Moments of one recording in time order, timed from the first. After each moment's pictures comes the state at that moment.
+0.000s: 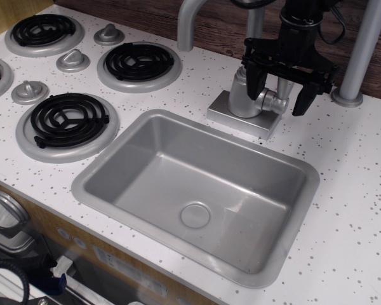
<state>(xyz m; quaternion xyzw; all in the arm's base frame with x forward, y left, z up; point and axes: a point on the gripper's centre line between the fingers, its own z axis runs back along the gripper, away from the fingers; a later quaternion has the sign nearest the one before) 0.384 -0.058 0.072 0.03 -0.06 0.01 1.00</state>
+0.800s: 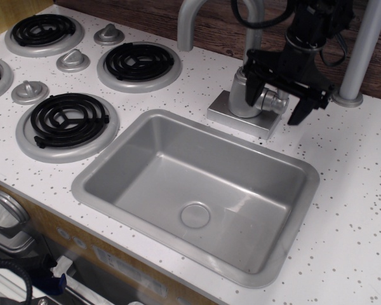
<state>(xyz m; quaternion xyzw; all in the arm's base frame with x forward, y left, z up) 0.395 -0.057 0.062 0.09 -0.11 0.01 0.99</state>
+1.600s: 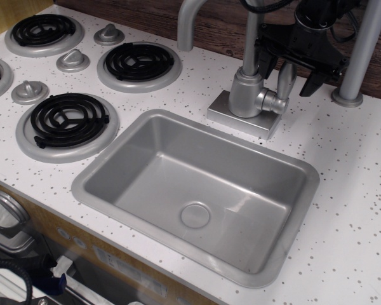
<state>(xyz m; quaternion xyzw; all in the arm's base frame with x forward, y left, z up) 0.421 -0.059 0.076 0.09 -0.18 0.01 0.98</state>
